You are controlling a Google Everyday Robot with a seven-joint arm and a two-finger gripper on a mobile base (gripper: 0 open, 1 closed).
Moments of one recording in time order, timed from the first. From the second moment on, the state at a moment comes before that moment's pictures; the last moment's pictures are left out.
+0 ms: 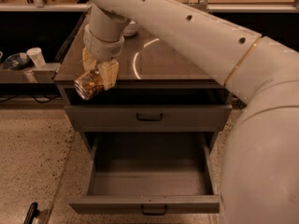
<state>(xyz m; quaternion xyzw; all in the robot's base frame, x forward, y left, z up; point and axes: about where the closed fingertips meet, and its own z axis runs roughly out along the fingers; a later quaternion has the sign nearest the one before) 0.615 0.144 0.861 -0.92 0.33 -0.01 0.21</state>
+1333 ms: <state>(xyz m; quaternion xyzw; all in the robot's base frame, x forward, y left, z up) 0.522 0.005 0.703 -0.78 0.60 0.13 0.13</state>
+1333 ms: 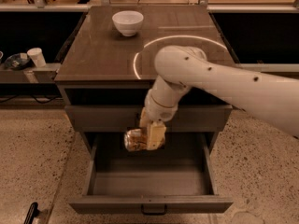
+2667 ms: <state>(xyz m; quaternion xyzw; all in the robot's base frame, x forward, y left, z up) 0.517 -0.042 0.658 -0.73 0.67 -0.05 0.17</state>
